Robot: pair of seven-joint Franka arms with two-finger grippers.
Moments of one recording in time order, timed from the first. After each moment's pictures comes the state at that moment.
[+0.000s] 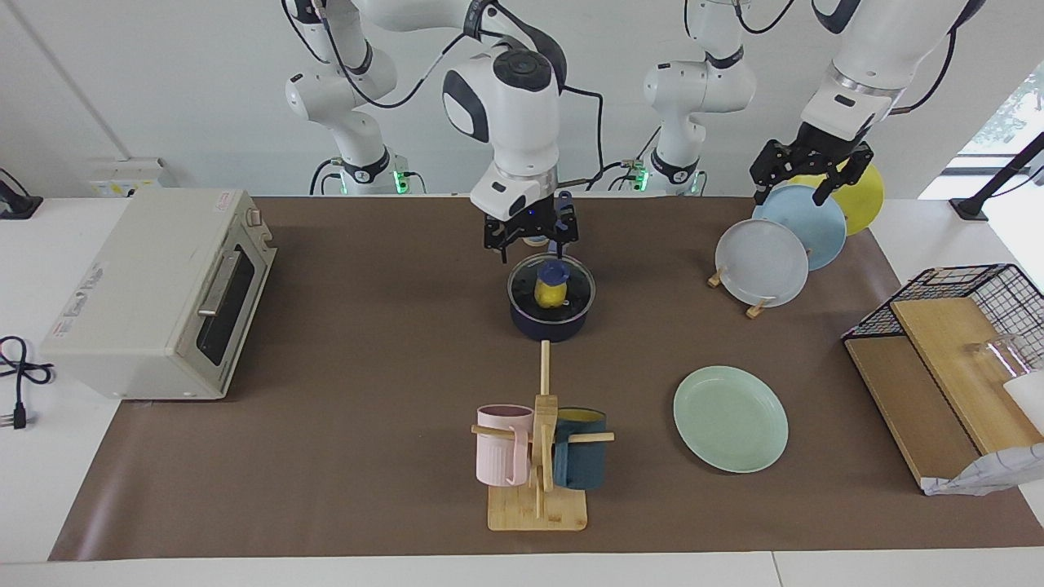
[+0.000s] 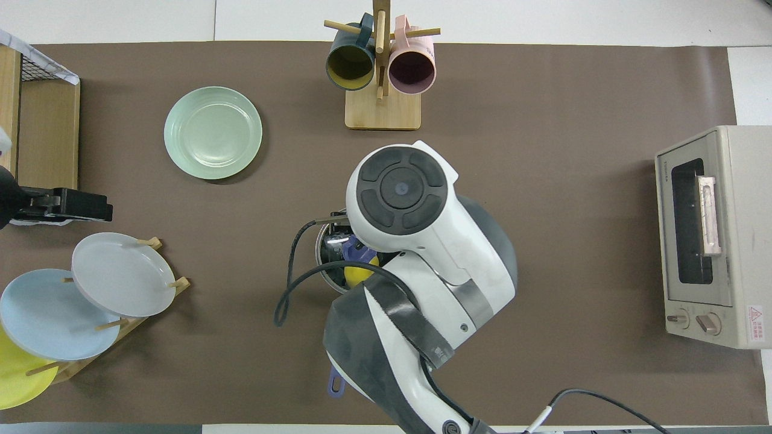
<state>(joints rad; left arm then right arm) -0.15 -0.15 0.02 -1.72 -0.02 1.60 -0.05 0.62 0.28 0.05 -1.57 0.02 1.90 0.63</state>
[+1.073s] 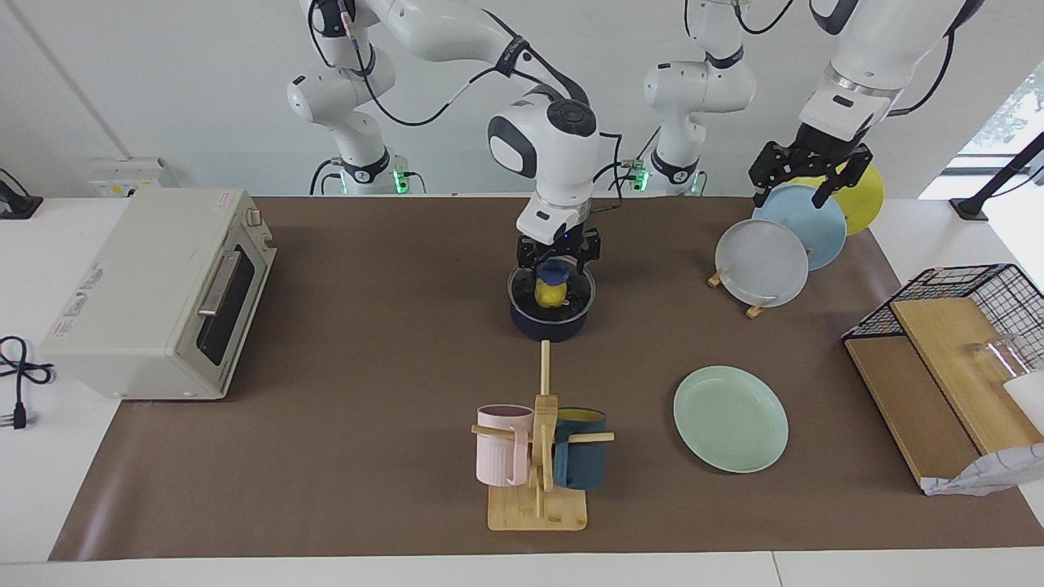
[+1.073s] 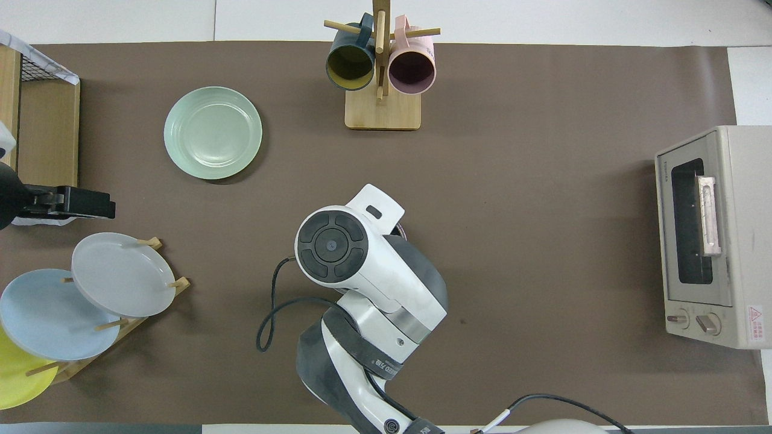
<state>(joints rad) -0.16 -0.16 0.02 -1.73 -0.02 1.61 -0.05 0.71 0.35 0.04 -1.67 -0.04 2.05 0.67</state>
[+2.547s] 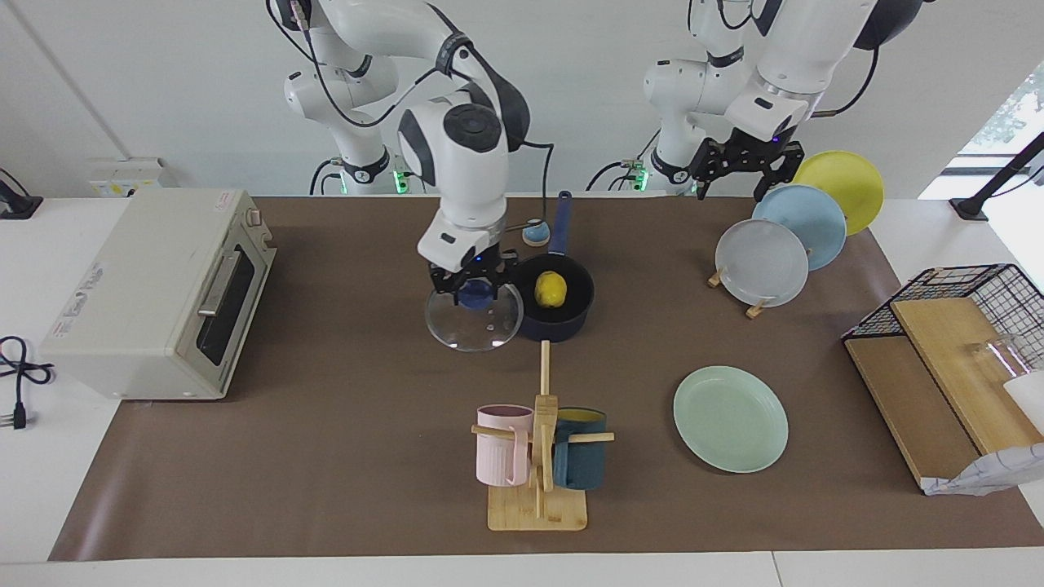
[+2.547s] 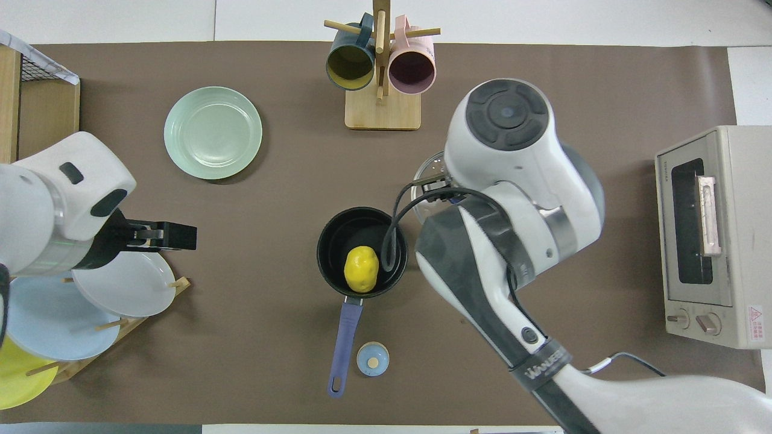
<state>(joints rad) -0.35 -0.21 0.01 -1.86 -0.02 1.66 -0.27 0.40 0.27 0.02 -1.61 -0.06 1.84 0.24</state>
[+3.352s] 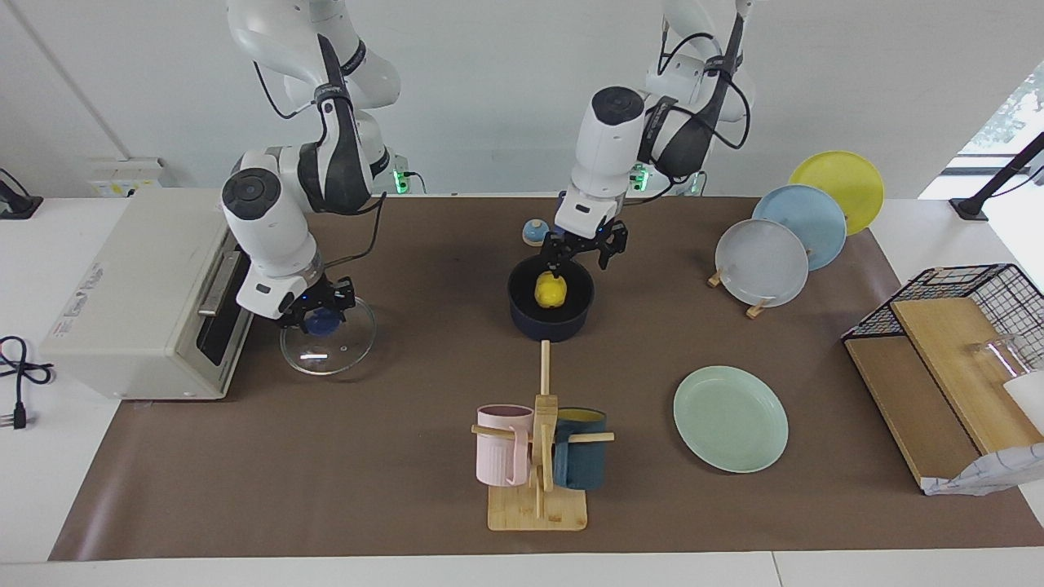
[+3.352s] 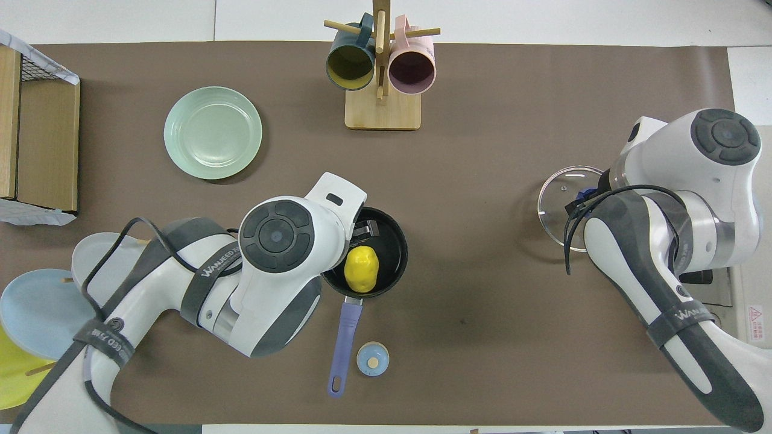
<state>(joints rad) -0.68 0.11 0.00 -2.01 -0.02 2.19 -0.85 0.03 0.13 0.02 -2.05 -0.06 2.12 -0.29</state>
